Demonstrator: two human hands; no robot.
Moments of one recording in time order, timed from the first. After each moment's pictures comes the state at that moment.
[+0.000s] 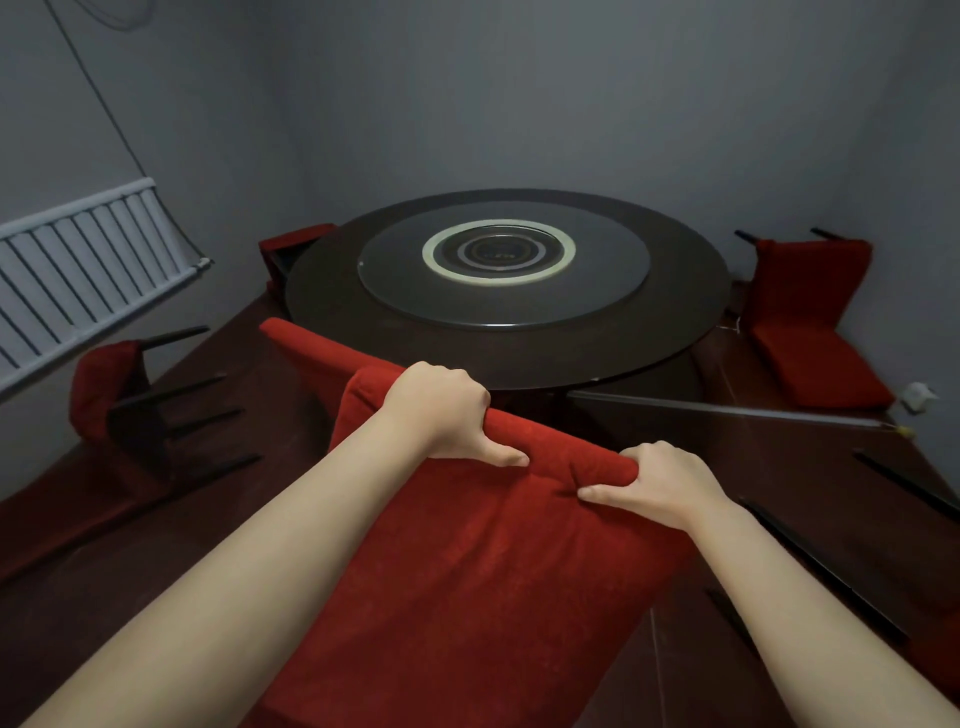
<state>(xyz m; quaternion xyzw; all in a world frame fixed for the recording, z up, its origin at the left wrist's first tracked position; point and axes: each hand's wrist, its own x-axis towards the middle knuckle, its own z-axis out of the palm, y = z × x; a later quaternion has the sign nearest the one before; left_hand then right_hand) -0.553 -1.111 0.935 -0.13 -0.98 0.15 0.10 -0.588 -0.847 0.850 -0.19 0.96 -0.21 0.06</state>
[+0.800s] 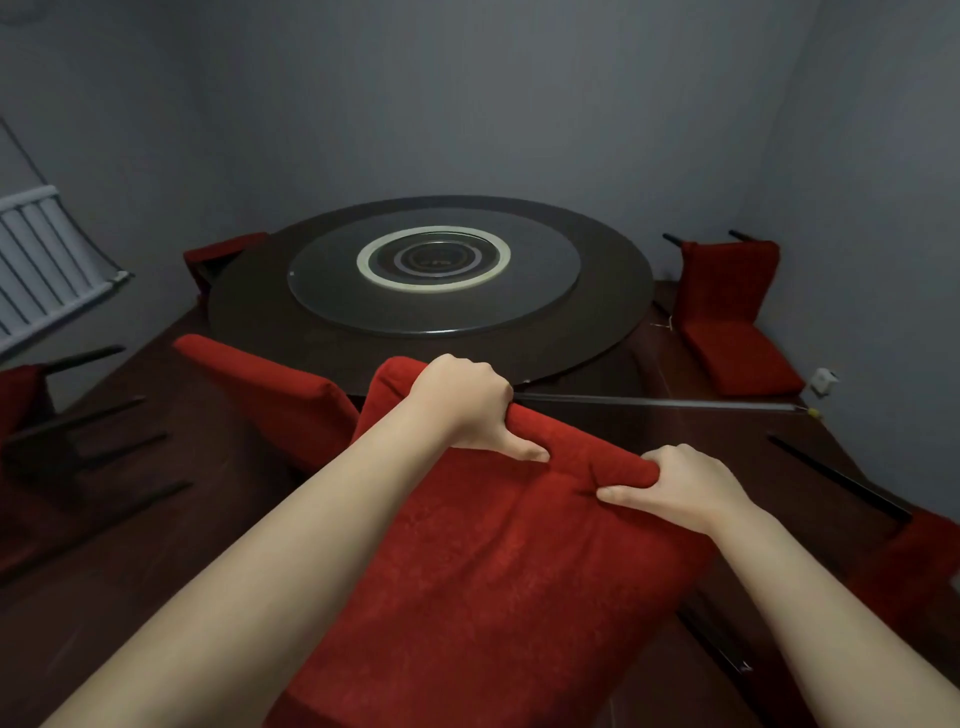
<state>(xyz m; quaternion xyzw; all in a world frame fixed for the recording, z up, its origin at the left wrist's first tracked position) -0.595 -1.002 0.938 -0.20 -0.97 0.13 0.10 -0.587 -0.736 0.863 -0.11 0.97 -0.21 0.07</state>
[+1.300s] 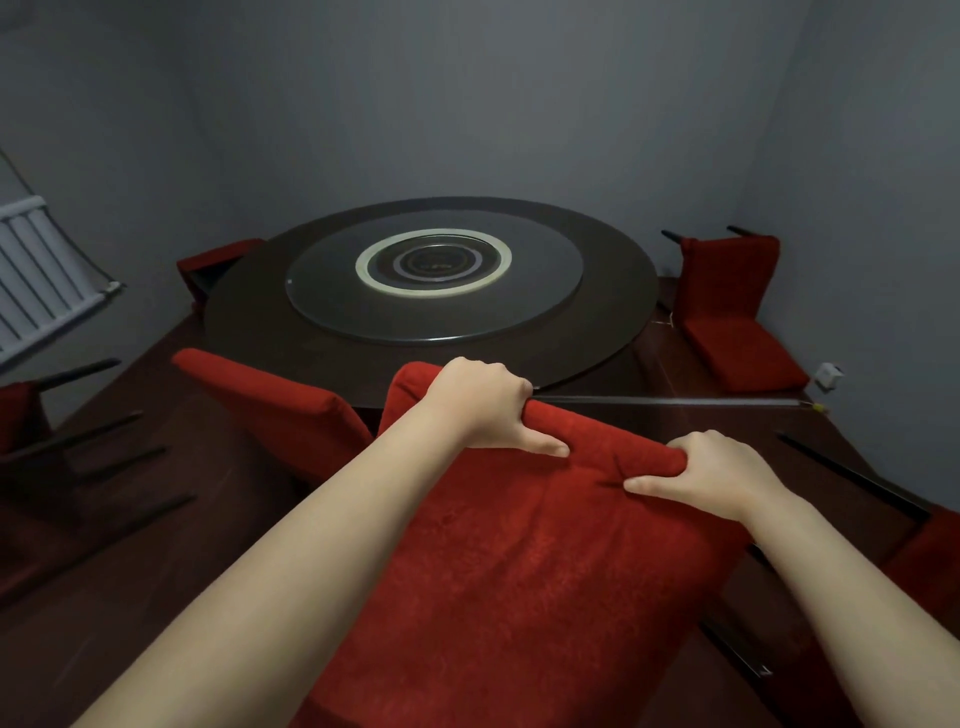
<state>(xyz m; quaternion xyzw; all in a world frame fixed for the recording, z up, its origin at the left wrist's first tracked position) -0.627 -1.019 0.936 -0.22 -0.97 0.09 0.10 -0.614 -0.740 0.876 -0.10 0.97 -0.20 0.06</state>
